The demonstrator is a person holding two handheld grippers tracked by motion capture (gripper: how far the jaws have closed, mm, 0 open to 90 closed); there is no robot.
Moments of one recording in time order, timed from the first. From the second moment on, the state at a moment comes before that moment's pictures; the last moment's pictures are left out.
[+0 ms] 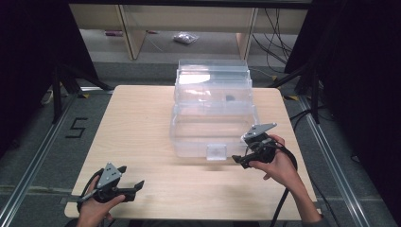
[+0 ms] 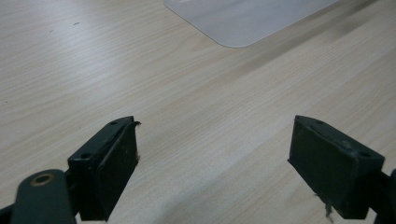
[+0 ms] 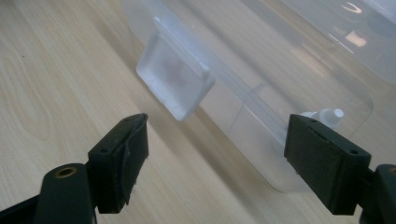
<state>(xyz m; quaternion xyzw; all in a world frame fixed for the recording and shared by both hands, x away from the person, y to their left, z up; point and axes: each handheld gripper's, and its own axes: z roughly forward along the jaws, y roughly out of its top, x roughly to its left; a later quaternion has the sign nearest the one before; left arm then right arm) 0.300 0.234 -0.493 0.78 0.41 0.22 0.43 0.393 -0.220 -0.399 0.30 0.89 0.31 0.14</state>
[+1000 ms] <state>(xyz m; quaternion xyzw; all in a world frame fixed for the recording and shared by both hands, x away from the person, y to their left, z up) 0.301 0.234 -0.493 0.78 0.40 0.22 0.43 0.372 -0.220 -0.414 0.30 0.89 0.32 0.14</state>
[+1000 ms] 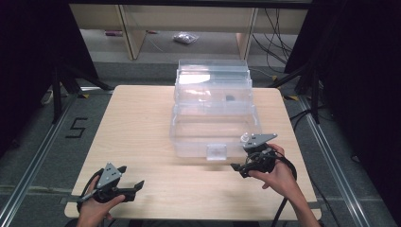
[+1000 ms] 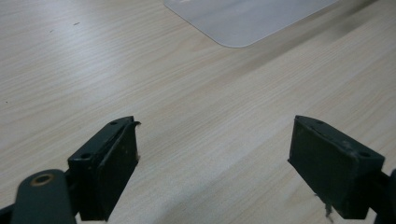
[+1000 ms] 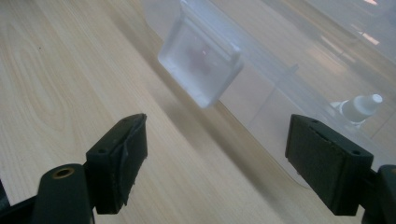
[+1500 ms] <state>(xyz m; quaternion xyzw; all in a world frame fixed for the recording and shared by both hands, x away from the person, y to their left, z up) 0.301 0.234 -0.493 0.78 0.40 0.22 0.43 0.367 -0.225 -0.431 0.33 0.87 0.34 0.14</state>
